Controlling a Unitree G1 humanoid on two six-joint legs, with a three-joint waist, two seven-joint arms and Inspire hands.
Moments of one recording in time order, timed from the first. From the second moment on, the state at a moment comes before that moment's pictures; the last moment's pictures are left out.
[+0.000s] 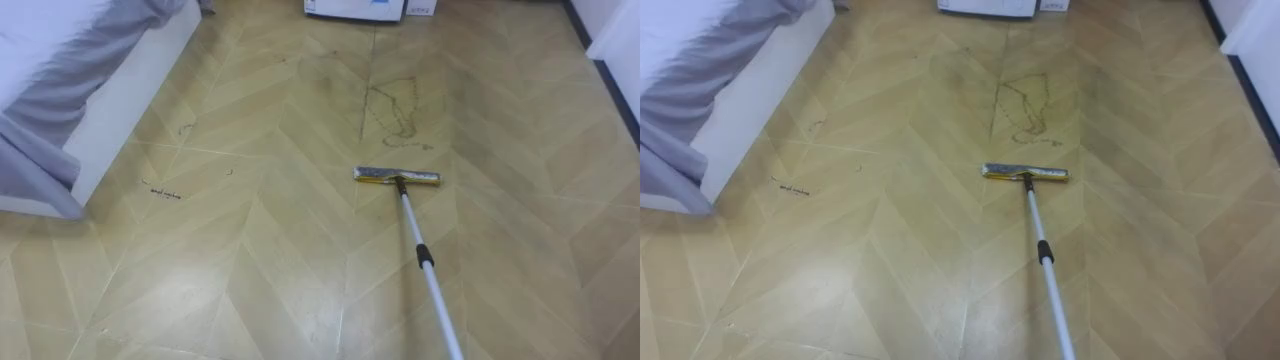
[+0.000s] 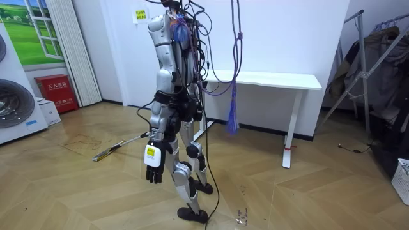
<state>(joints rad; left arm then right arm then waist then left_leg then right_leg) 0.25 0.17 0.07 1.04 0.28 0.24 0.03 0.10 -0.23 0.02 1.32 -0.09 0.20 0.05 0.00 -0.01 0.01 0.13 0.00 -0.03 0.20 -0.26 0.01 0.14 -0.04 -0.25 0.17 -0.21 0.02</state>
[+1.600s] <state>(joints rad) 0.05 0.16 0.01 1.15 0.27 0.19 0.06 -0.02 -0.26 0.07 1.35 0.03 0.17 -0.01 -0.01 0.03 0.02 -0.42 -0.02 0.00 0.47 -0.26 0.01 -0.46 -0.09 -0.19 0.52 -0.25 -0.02</state>
